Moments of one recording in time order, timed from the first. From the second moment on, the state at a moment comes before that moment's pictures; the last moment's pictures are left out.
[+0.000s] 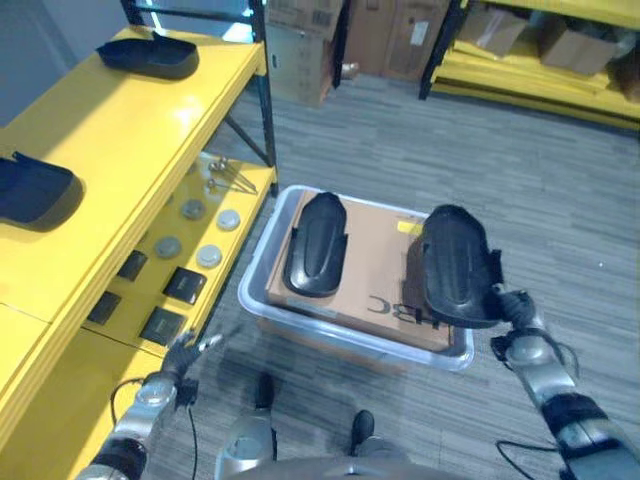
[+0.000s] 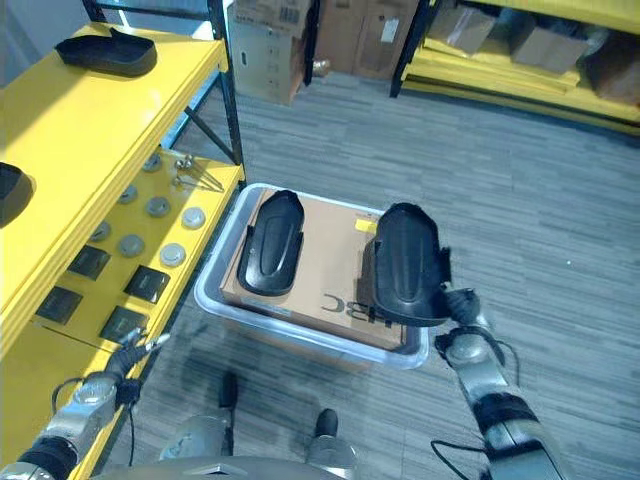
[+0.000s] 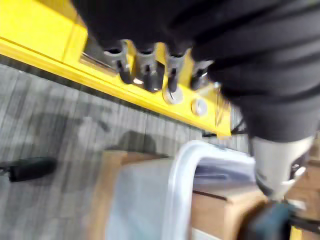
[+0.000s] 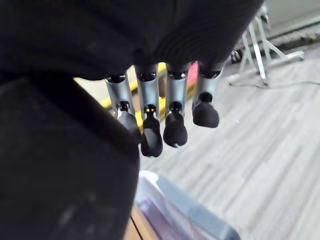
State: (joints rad) left arm 0.02 0.49 -0.27 0.43 -0.37 0.05 0.13; right arm -0.11 -0.73 0.14 0.50 -0.03 0.11 -0.43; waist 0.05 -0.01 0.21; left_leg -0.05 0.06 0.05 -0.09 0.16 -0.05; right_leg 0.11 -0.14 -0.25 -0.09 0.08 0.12
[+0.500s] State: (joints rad) left arm -0.17 0.54 -0.28 -0.13 -0.61 0.22 -0.03; right arm -0.17 -0.95 0.05 -0.03 -0.48 0.04 -0.54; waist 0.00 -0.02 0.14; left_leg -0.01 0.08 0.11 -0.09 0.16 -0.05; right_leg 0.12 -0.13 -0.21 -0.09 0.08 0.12
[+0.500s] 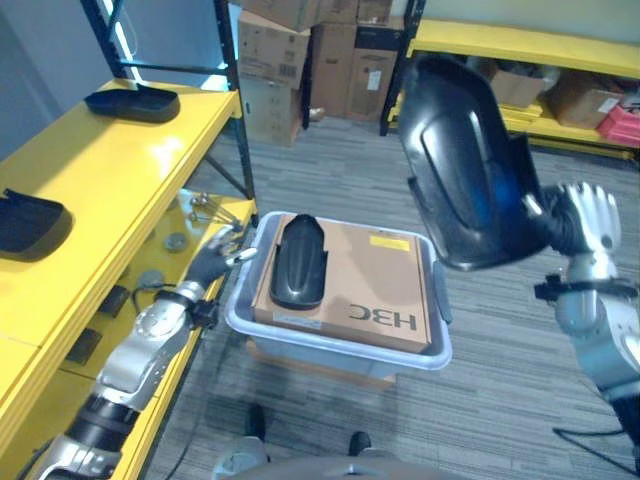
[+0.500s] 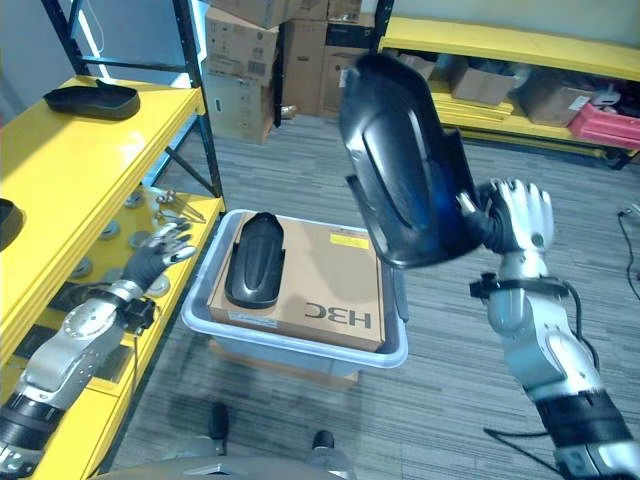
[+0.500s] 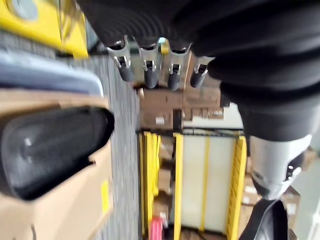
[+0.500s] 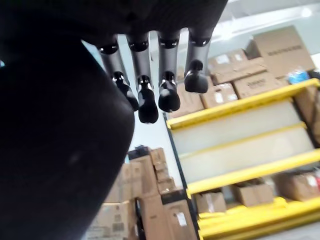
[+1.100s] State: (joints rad) left arm -0.34 0.44 -0.42 -0.13 -0.80 0.26 -0.07; right arm -0.46 -0.89 0.37 -0.02 -0.58 -0.03 -0.53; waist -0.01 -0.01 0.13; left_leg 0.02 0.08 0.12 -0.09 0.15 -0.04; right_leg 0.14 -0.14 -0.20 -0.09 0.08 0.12
